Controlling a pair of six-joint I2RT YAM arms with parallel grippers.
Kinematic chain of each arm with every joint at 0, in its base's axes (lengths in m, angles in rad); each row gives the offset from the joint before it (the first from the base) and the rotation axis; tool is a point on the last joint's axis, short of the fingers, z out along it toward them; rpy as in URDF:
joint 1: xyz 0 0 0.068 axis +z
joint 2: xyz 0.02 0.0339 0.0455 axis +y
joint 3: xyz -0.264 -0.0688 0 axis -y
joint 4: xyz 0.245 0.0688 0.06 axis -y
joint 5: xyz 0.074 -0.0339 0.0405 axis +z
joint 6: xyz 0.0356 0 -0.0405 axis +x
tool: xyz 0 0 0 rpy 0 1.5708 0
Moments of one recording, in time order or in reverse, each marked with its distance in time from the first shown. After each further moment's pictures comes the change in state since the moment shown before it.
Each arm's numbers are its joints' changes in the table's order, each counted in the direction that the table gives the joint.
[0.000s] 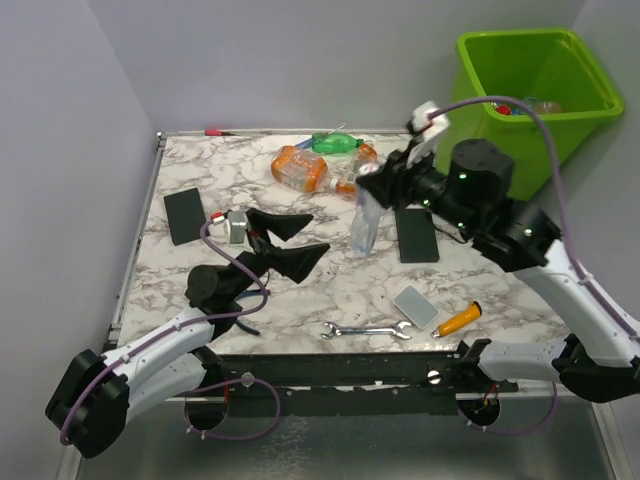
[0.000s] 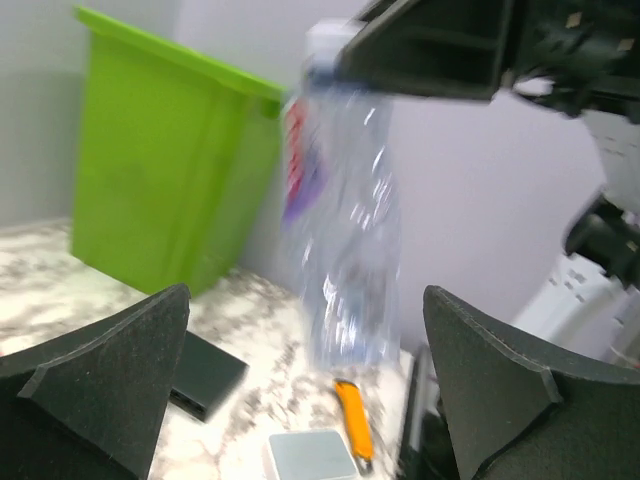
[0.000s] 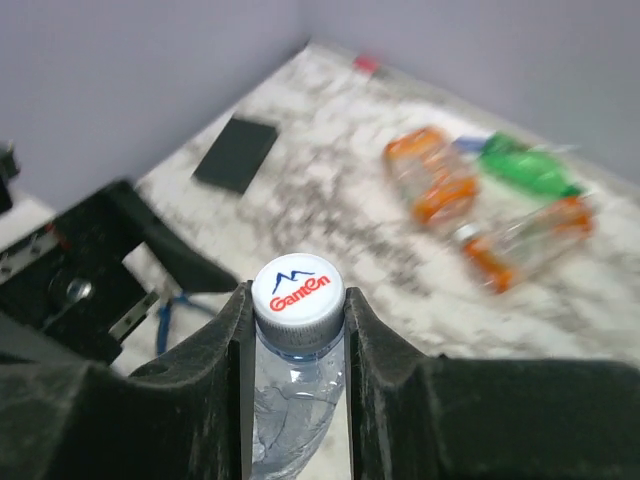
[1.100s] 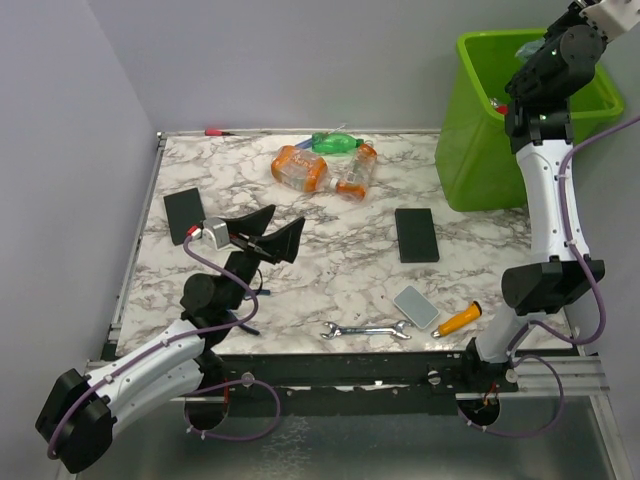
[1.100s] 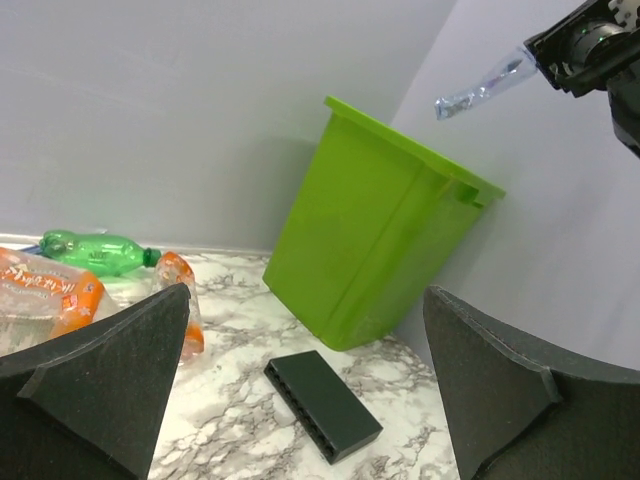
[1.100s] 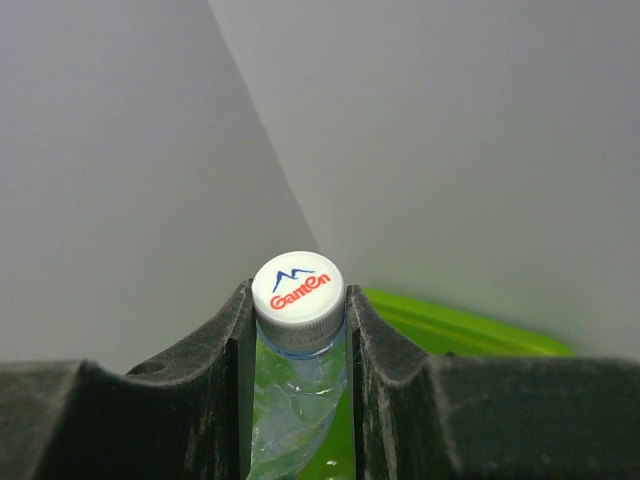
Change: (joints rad) left arm -0.055 -0.199 -0.070 -0.169 0.566 0.190; right arm -0.788 0.537 0.600 0.761 -0.839 -0.212
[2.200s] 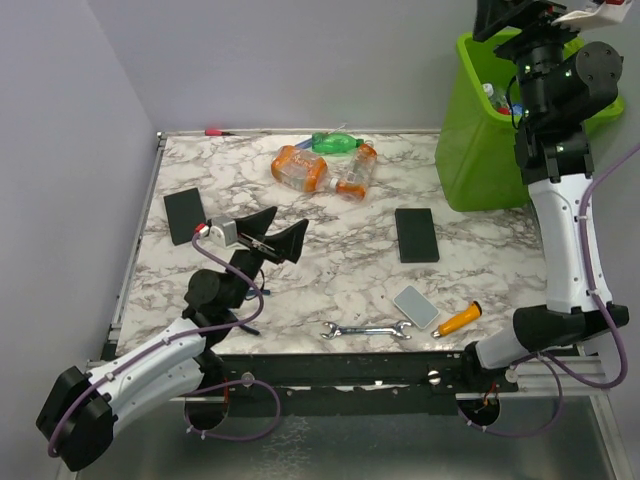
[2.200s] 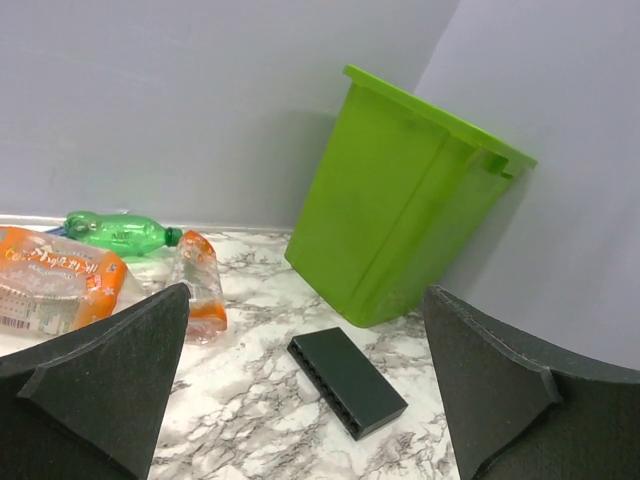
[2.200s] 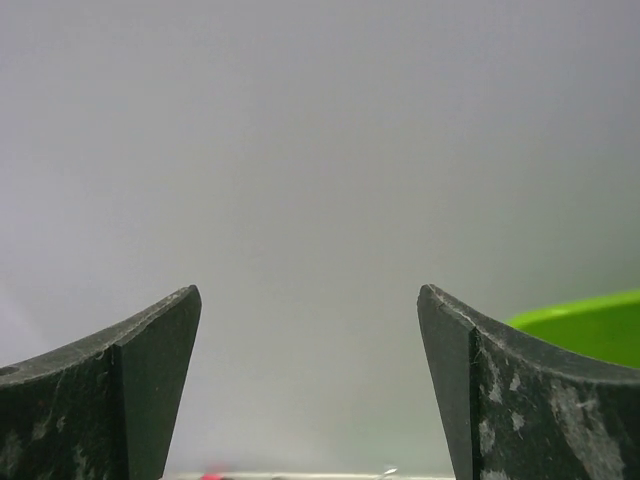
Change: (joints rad) left arm -0.004 0.013 0.010 -0.066 -0.002 0.045; right arm 0.057 -0.224 -0.139 -0.213 0.737 0.435
